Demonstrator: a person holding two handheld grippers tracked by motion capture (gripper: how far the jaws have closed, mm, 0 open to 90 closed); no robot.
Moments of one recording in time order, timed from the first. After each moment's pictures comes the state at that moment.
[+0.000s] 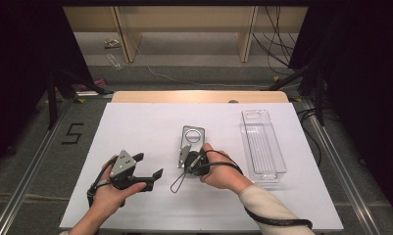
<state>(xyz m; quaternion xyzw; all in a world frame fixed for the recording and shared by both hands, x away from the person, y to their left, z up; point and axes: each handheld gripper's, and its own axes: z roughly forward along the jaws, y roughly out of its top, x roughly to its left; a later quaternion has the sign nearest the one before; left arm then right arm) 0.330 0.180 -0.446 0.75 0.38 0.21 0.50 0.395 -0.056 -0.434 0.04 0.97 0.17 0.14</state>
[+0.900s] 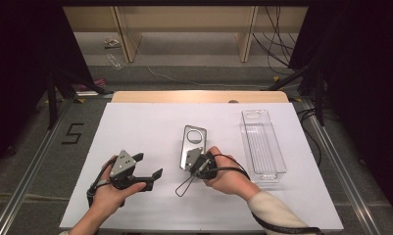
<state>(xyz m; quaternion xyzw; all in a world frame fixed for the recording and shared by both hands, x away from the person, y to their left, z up) 0.330 0.181 -0.447 0.75 0.38 0.21 0.50 0.381 -0.074 -0.431 0.04 0.96 0.23 0.15</state>
